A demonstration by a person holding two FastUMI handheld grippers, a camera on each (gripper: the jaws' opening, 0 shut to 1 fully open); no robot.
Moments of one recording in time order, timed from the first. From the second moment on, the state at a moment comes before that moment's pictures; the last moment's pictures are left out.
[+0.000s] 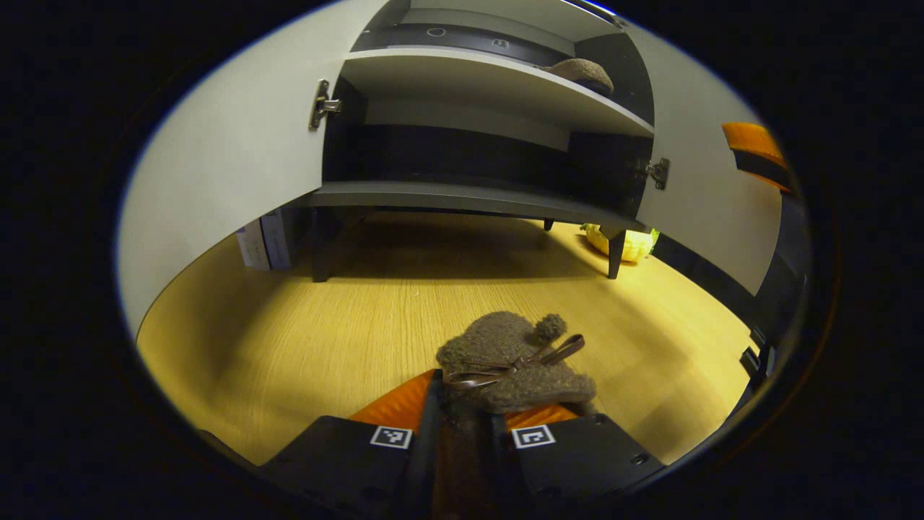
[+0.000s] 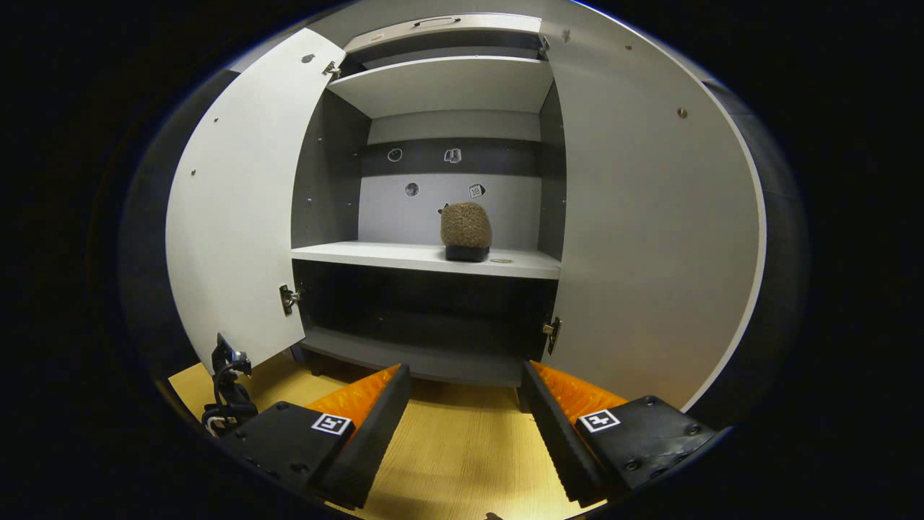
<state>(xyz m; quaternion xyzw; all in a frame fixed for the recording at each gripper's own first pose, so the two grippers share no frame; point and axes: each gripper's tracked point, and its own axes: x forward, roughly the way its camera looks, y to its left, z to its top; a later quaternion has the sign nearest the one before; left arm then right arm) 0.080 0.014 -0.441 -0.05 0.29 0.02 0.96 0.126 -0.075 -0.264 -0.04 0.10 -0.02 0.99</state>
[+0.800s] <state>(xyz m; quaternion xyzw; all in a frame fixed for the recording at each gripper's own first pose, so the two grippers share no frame) 0.052 0.016 -0.279 -0.08 0.26 0.03 0.96 0.171 -0.048 -0.232 -0.03 0.11 0.04 0.99</state>
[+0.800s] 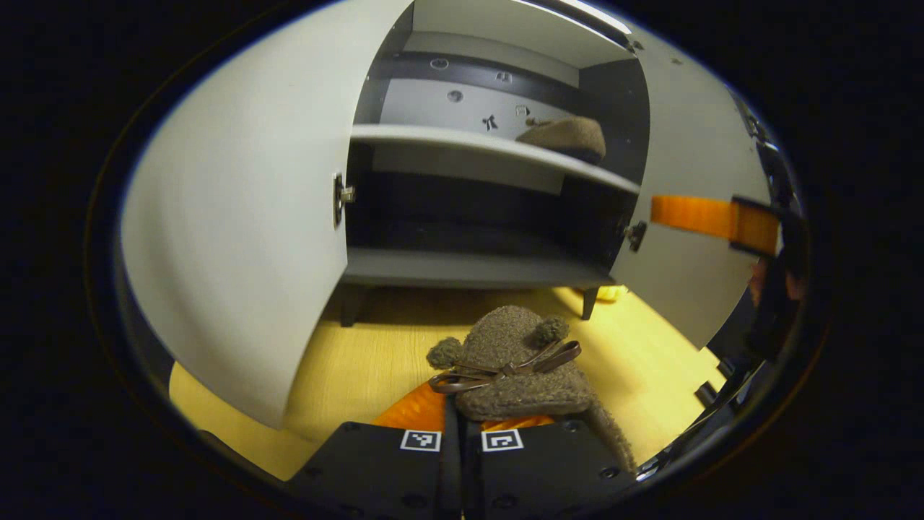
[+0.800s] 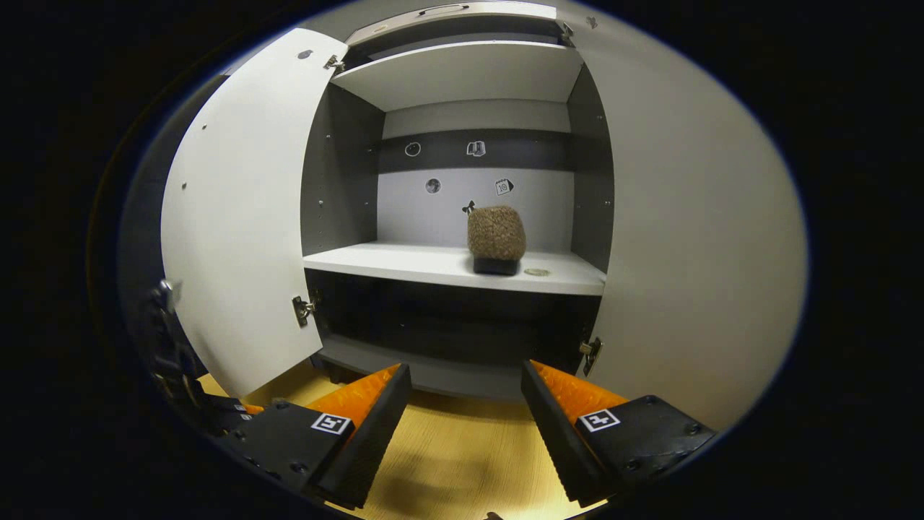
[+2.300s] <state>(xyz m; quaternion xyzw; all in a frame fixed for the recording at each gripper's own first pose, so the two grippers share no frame) 0.359 0.086 -0.042 -0.02 0.20 0.08 0.98 0.207 -0.035 -0.196 0.01 0.15 0.17 0.97</state>
